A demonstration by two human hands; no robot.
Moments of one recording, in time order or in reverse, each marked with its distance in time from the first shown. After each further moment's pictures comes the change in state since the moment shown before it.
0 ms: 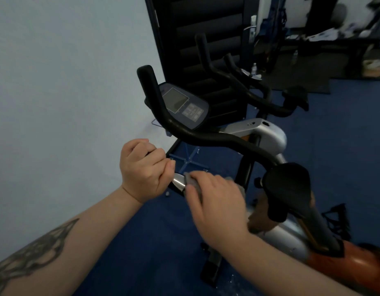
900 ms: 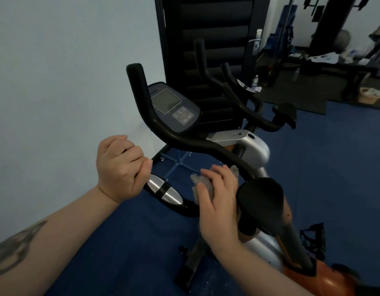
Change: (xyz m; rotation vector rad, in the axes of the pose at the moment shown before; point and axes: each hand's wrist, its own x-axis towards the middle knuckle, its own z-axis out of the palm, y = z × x) left_hand -0.005 0.007 0.001 0.054 -0.026 -0.089; right_hand -0.003 0.051 -0.007 0.468 0.029 0.308
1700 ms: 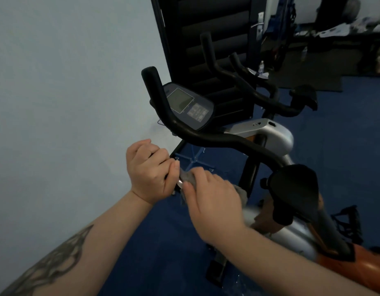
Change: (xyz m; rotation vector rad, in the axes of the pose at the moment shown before) left_hand 0.004 0.005 0.003 -0.035 0.069 -0.030; right_hand -0.005 -0.058 0.035 -0.580 -0.174 -0.215
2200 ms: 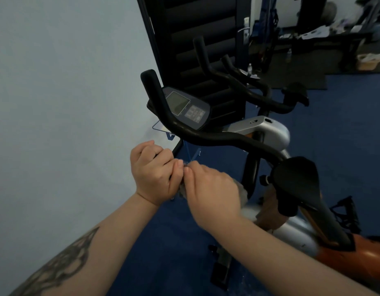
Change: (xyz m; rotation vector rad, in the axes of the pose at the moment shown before) left_hand -0.001 -0.002 0.002 -0.052 0.038 0.003; right_hand 0.013 -0.014 0.008 -0.058 0.137 0.038
